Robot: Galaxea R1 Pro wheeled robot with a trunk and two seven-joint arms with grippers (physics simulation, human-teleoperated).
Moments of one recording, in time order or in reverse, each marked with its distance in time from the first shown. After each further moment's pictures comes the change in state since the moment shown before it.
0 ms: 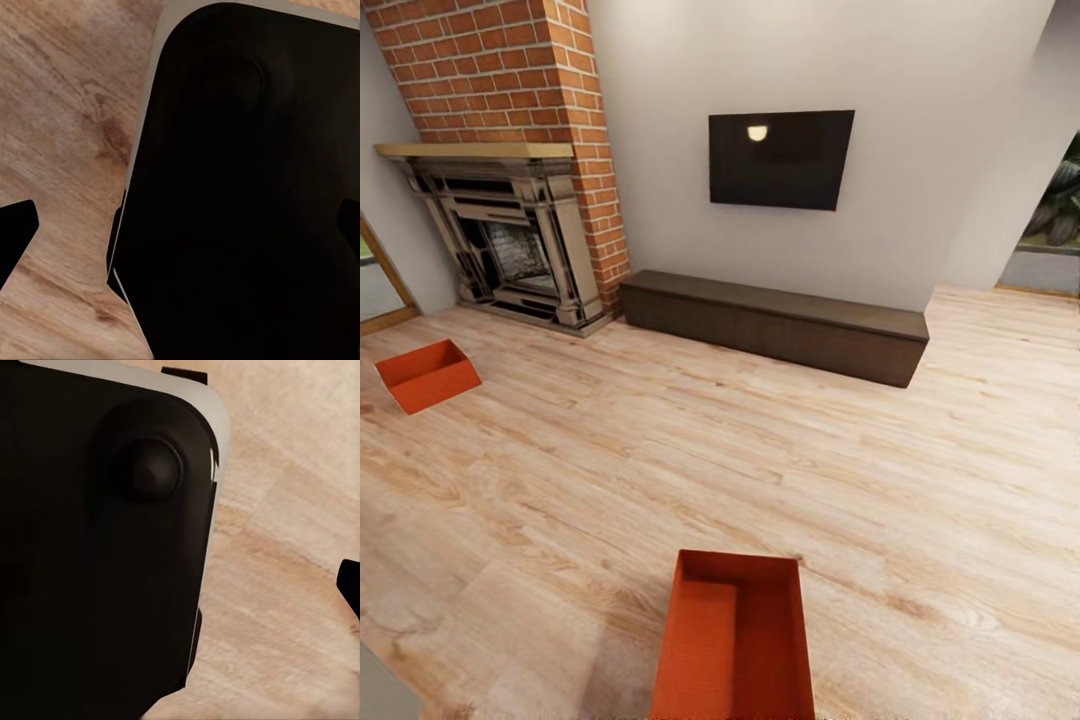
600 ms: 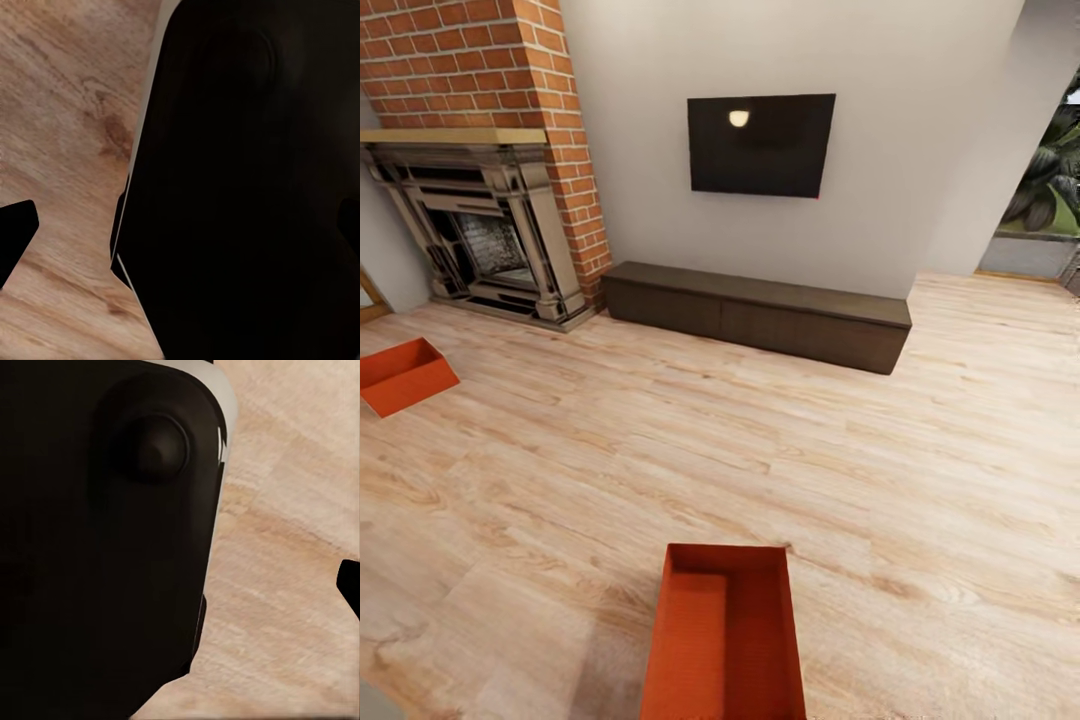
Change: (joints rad) left arm 0.000 0.000 0.000 0.000 0.000 0.000 0.000; right arm 0.000 0.003 0.000 0.000 0.002 -0.001 0.000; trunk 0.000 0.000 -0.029
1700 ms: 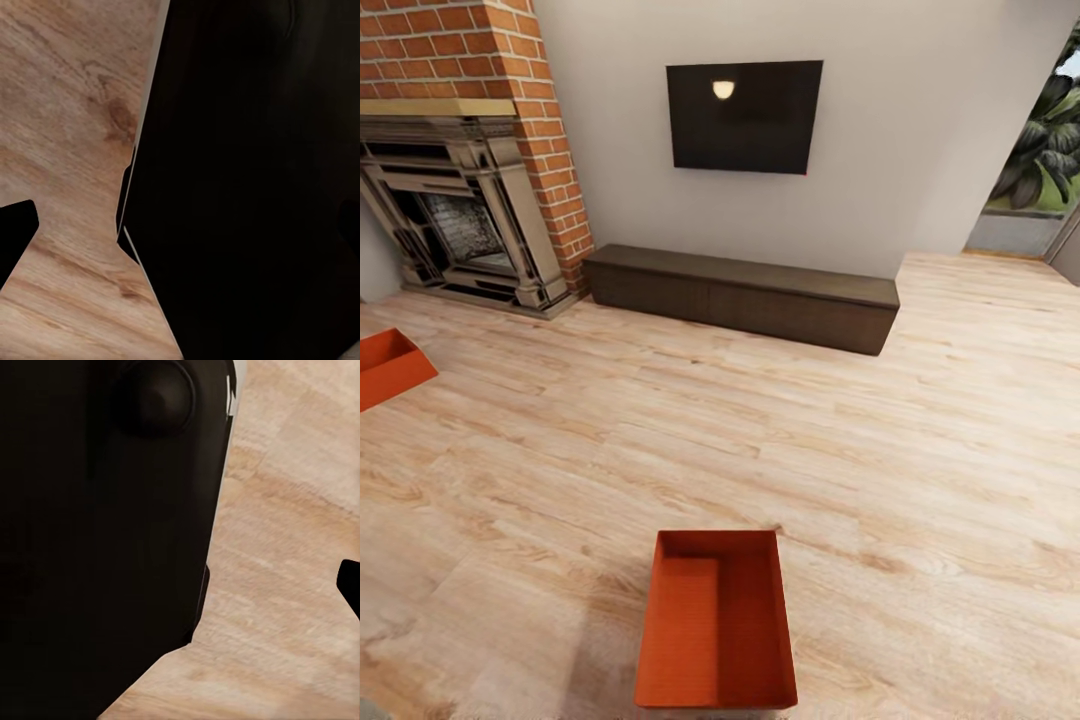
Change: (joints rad) left arm 0.000 0.000 0.000 0.000 0.000 0.000 0.000; right arm 0.000 -0.002 0.002 0.000 0.005 0.008 0.002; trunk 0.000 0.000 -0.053
